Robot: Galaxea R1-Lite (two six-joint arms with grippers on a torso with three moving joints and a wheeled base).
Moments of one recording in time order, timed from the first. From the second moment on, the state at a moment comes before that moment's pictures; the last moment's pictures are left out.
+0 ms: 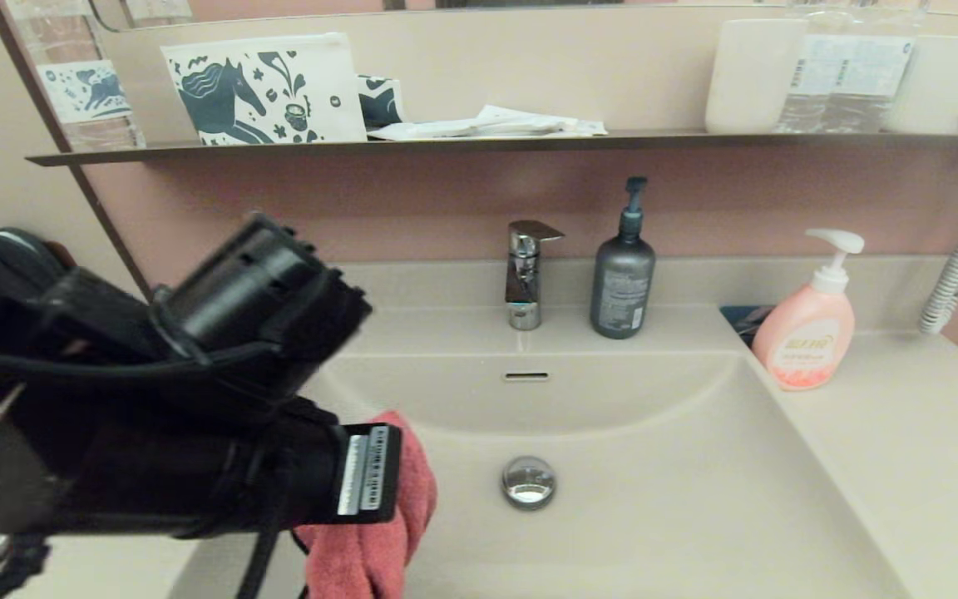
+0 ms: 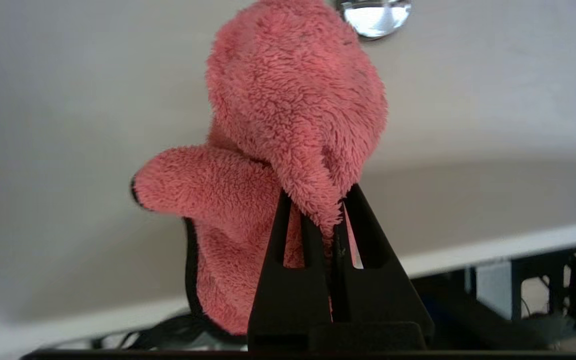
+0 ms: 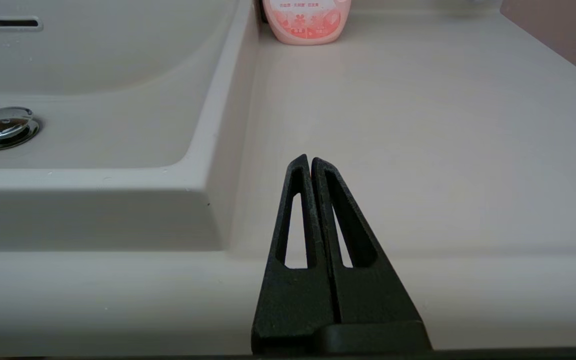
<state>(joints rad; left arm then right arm) -0.90 1.54 -1.25 0.73 0.31 -0.71 0.00 0.00 0.00 0.00 0.00 -0.01</state>
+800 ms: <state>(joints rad) -1.10 1.97 -1.55 0.77 0.41 -0.87 0.00 0.00 0.00 0.00 0.00 -0.01</state>
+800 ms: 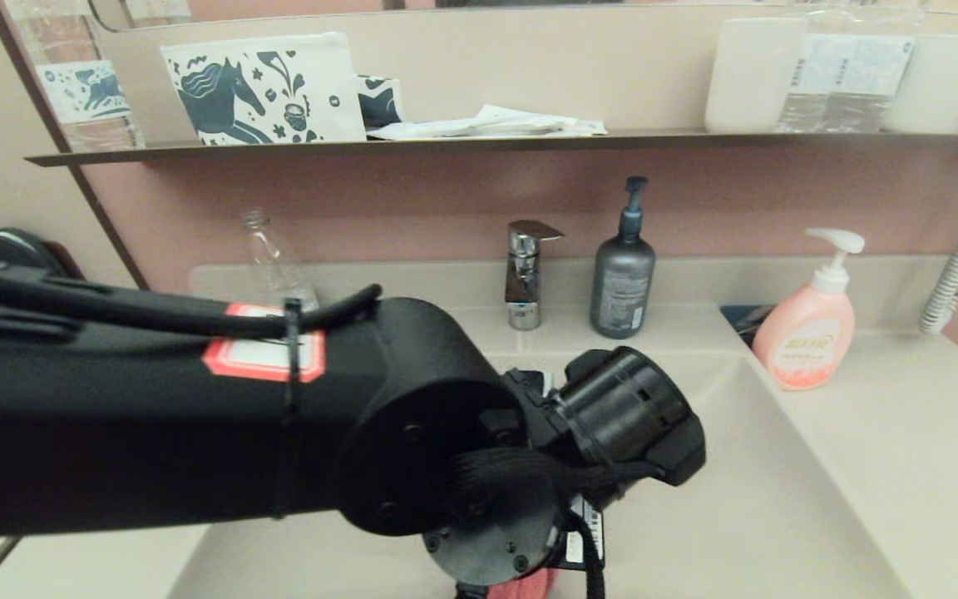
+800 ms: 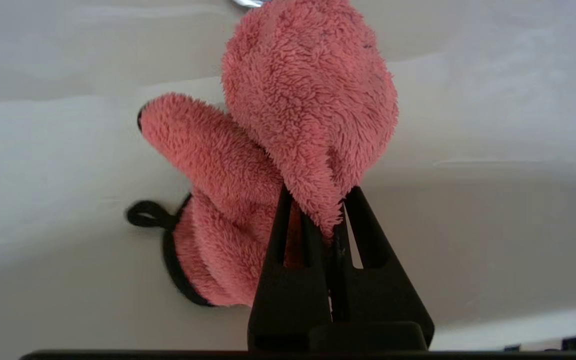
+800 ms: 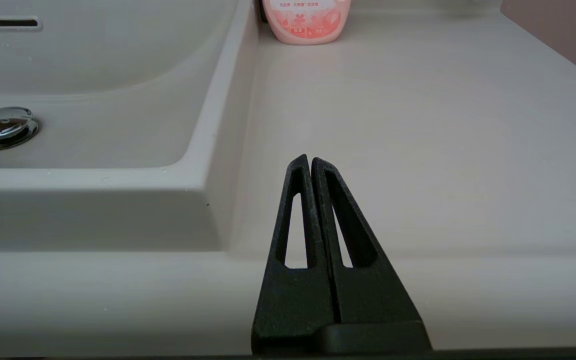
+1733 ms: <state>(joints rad) -1.22 2.23 -1.95 0.86 0.34 -0.95 0.00 0.00 0.00 0.00 0.00 -0.01</state>
